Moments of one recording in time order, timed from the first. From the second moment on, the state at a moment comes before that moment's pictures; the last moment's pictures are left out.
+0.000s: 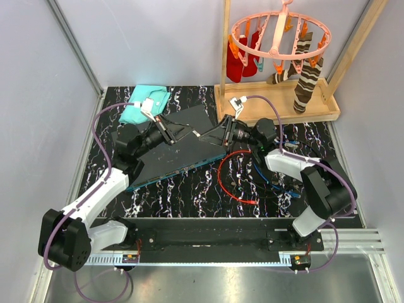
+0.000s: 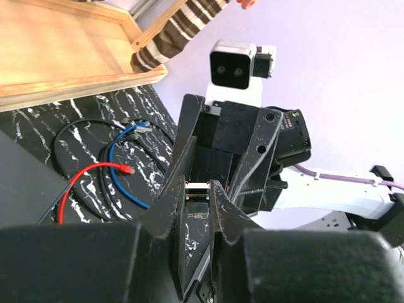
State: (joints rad) left arm -0.37 1.12 0.72 0.49 0.56 -0.97; right arm 0.51 1.61 0.85 1.05 -0.86 1.06
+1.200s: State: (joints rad) left arm -0.38 1.10 0.74 0.31 0.56 -0.76; right arm 0.51 1.52 0.88 0.79 -0.90 0.89
